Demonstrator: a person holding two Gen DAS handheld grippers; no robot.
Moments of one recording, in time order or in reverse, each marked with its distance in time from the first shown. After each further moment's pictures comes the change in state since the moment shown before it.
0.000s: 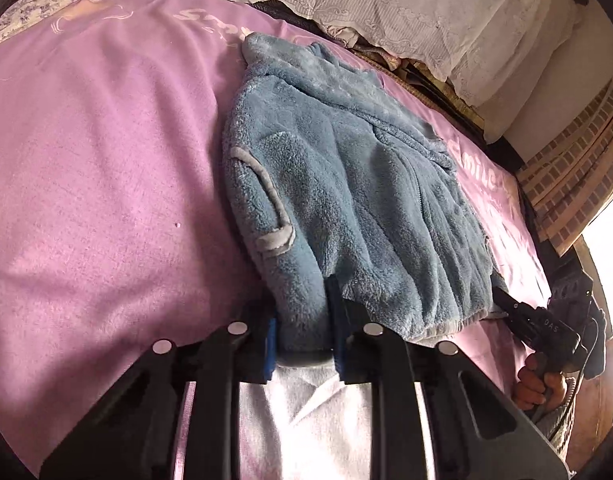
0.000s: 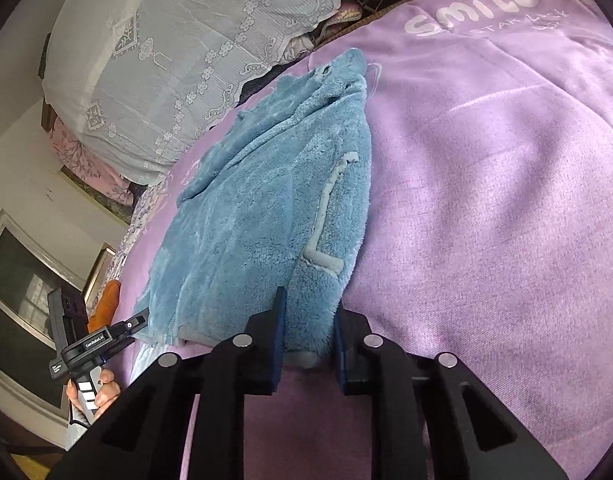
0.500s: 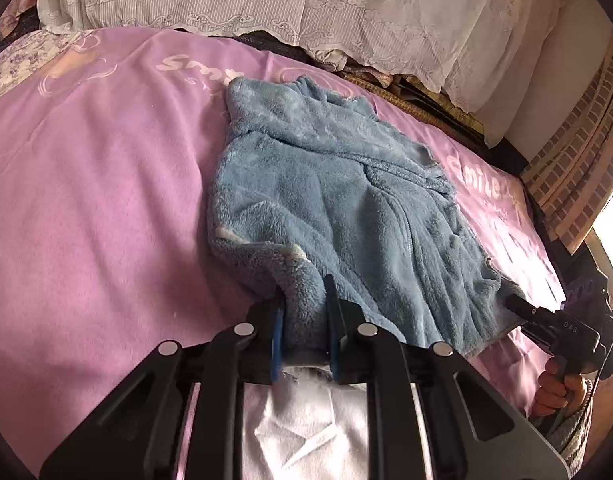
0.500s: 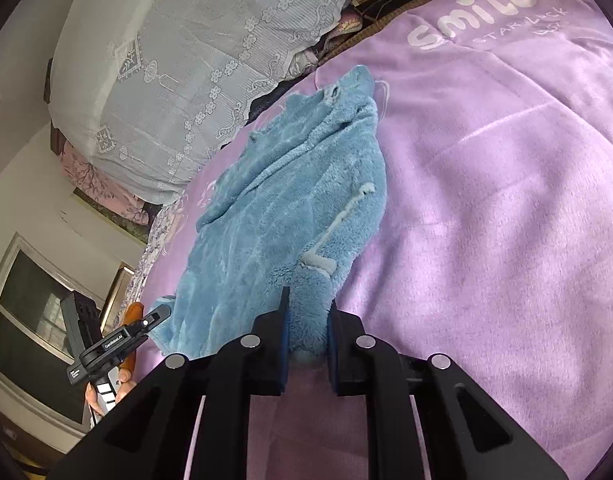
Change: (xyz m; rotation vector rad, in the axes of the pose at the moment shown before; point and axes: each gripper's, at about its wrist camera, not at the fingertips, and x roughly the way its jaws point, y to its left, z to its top) left arm -0.009 -0.025 0.041 0.099 -0.077 0.059; right arm -0.010 0.005 0.024 0.053 -0.035 0.068
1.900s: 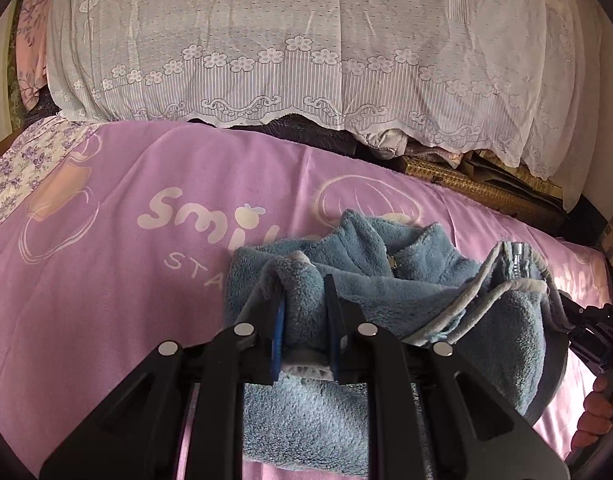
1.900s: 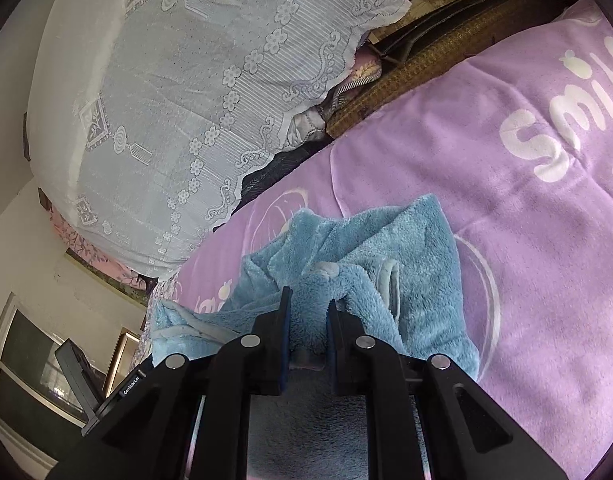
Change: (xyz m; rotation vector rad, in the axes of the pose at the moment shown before) left arm 0.103 -0.019 0.181 0.032 -0.201 0.271; right arm 0.135 0.009 0.201 0.070 -0.129 0.009
